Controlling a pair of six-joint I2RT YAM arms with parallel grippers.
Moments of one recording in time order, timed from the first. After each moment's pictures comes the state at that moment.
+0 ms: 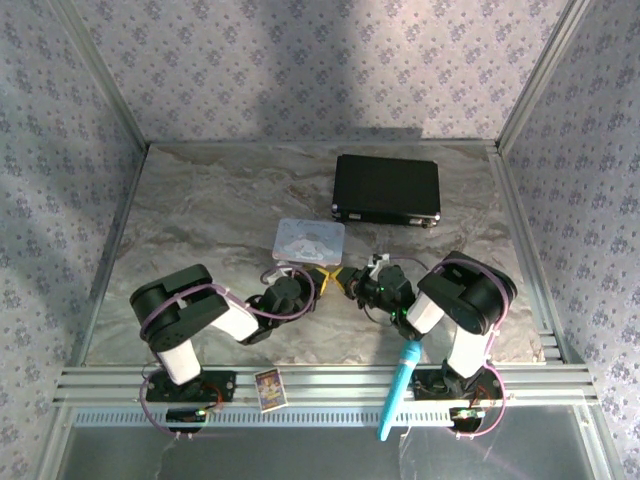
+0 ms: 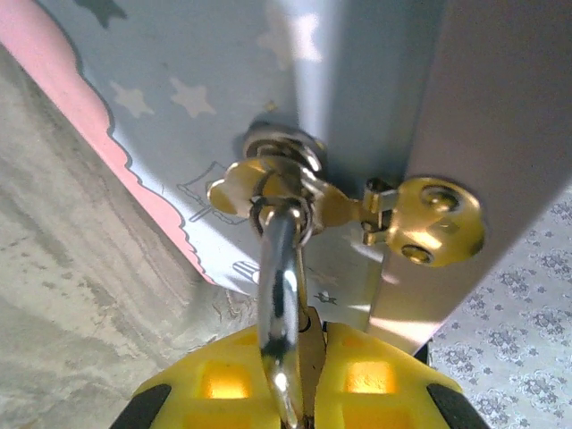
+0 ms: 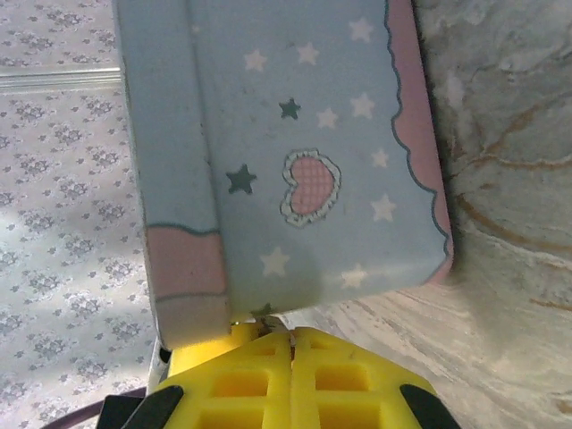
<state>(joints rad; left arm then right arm) -1.02 1.72 0.39 0.99 -0.24 -1.82 0.72 1.78 0.26 1.26 -0.21 1.53</state>
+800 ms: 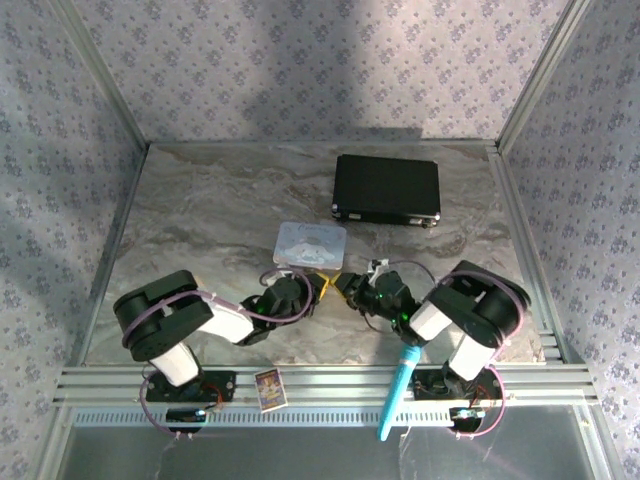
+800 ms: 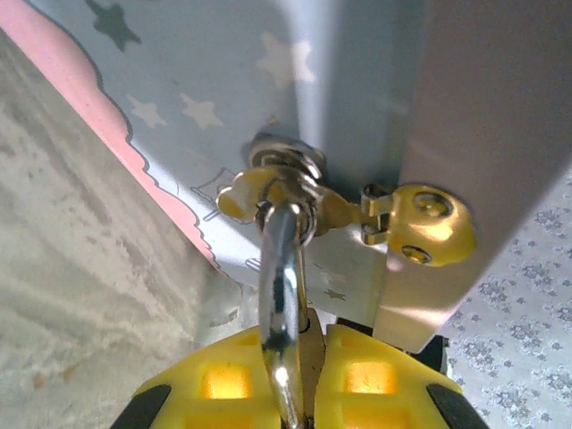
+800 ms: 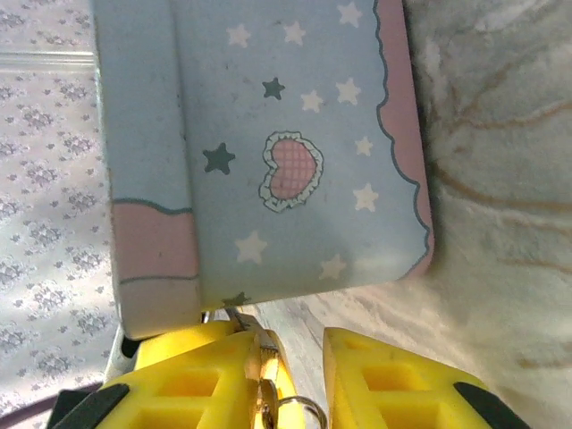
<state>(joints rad) -1.03 1.62 0.38 0.83 -0.20 -1.82 0.80 1.65 0.21 1.11 -0.14 1.44</state>
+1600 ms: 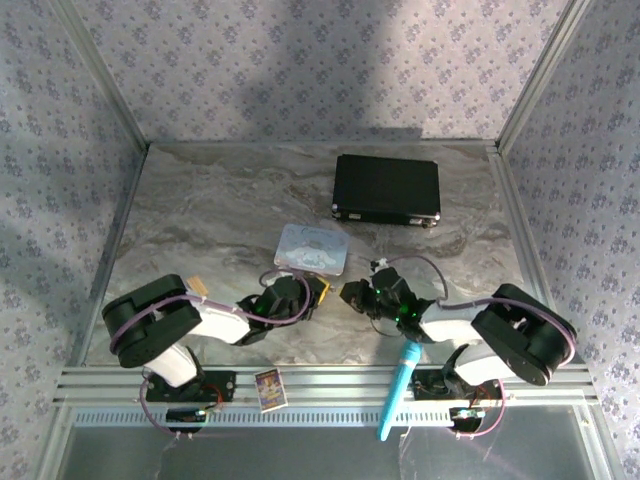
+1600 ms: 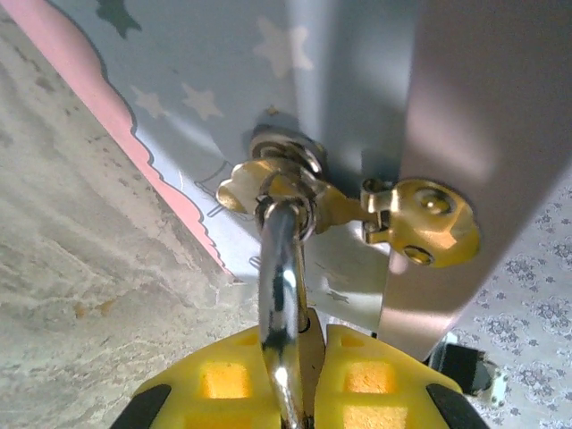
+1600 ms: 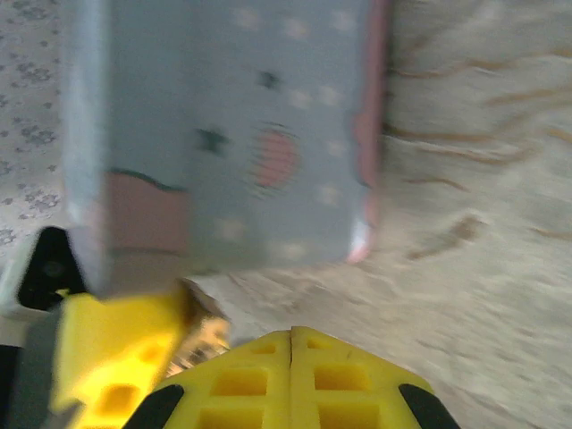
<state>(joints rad) -1.05 1.56 0.38 0.72 -0.16 -1.81 0.81 1.40 0.29 0.59 -0.13 1.23</state>
